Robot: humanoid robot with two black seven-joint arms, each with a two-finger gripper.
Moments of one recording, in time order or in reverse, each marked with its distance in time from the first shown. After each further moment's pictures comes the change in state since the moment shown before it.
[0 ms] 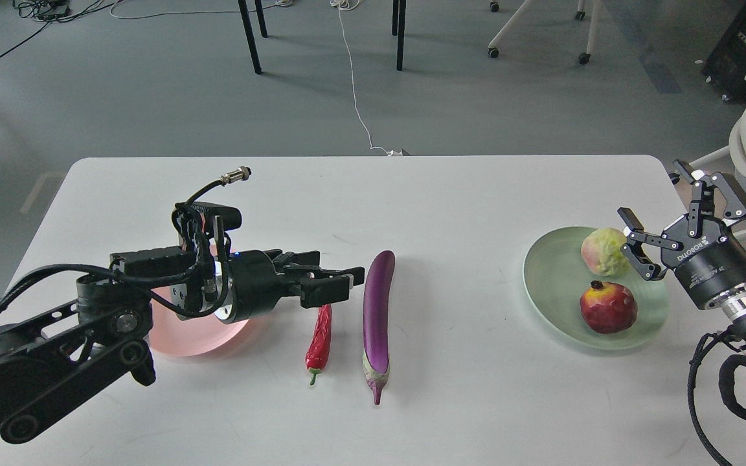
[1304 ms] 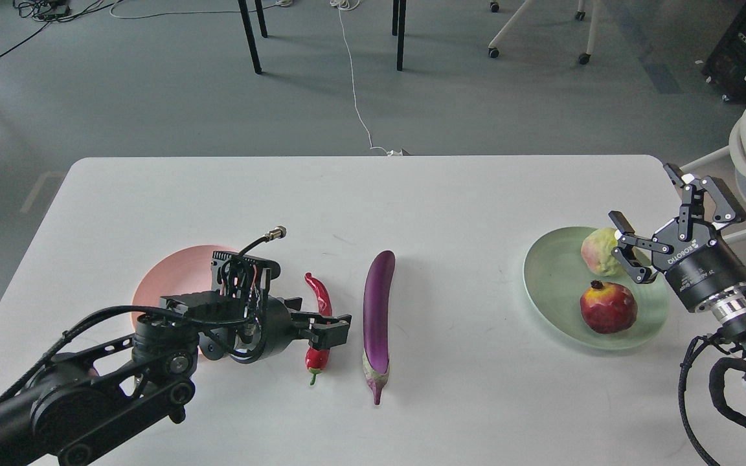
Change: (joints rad) left arm 0.023 -0.127 0.139 0.142 0.180 -0.003 0.205; right arm -0.002 0.026 -0.003 -0.003 -0.011 0.000 0.000
